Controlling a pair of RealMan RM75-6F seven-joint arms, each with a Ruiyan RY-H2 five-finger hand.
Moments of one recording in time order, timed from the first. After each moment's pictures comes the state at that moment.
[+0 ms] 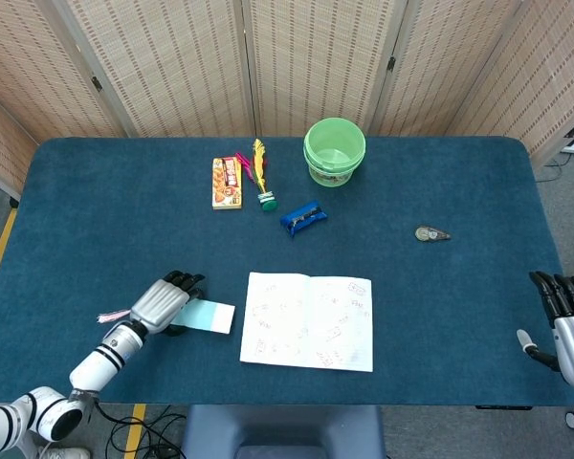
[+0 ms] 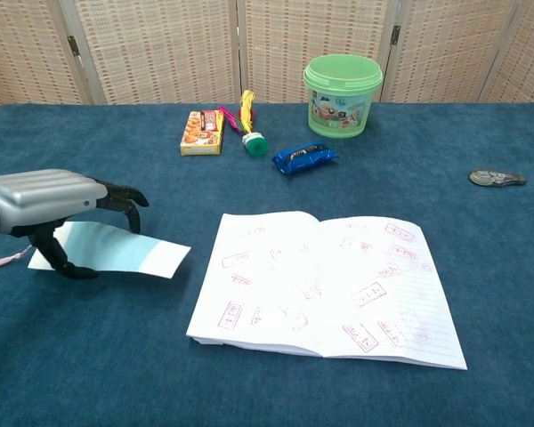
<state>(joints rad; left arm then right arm) -0.69 -1.39 -0.01 -1.47 1.37 0.87 0.24 0.02 -1.09 0.06 -1.54 -1.54 1.55 0.02</state>
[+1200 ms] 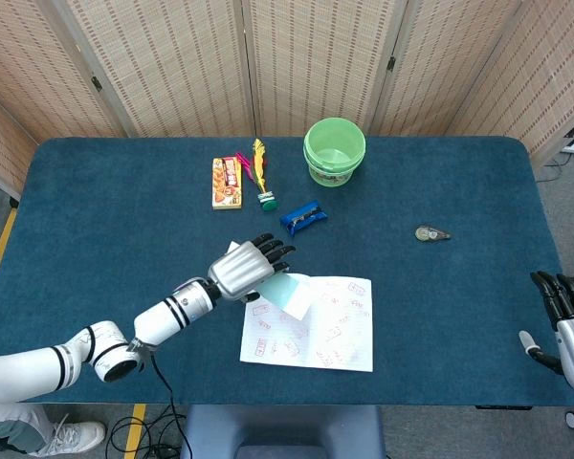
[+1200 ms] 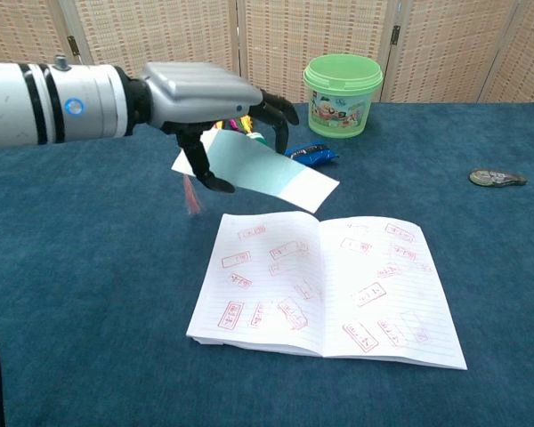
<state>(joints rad) -1.04 -1.43 -0.21 -1.46 1.46 0.71 0.24 0.01 -1.05 0.05 -1.58 -1.57 1.58 0.00</state>
